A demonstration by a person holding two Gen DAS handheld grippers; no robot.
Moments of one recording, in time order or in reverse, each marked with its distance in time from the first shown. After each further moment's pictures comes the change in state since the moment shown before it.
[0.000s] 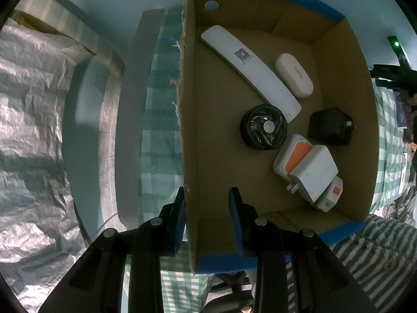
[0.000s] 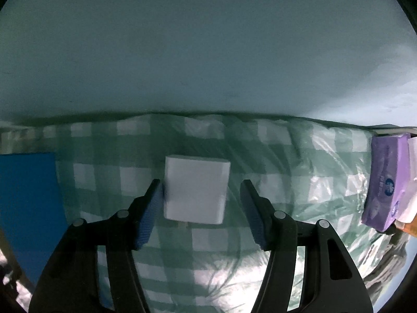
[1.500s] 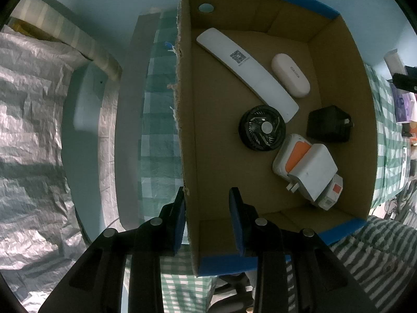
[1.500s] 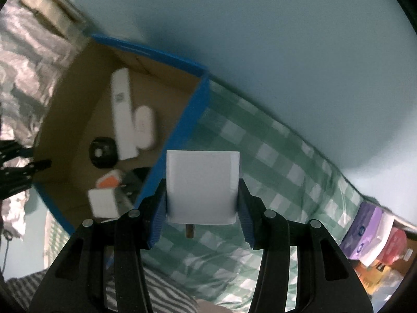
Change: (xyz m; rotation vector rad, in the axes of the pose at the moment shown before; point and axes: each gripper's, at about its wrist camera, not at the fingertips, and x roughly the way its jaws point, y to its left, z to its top) left arm 0.001 0.001 0.002 0.027 -0.014 -0.004; right arm -0.138 0.166 -0.107 -0.603 -0.079 0.078
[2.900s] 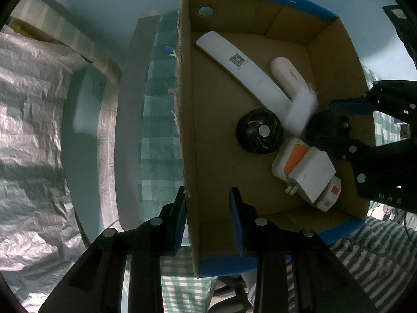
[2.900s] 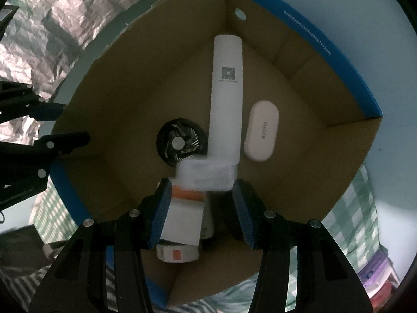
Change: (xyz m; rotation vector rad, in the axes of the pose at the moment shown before) left arm -0.003 -0.002 0.003 0.001 -0.008 -0.006; right arm 0.079 0.127 0.020 -0.258 0.106 0.072
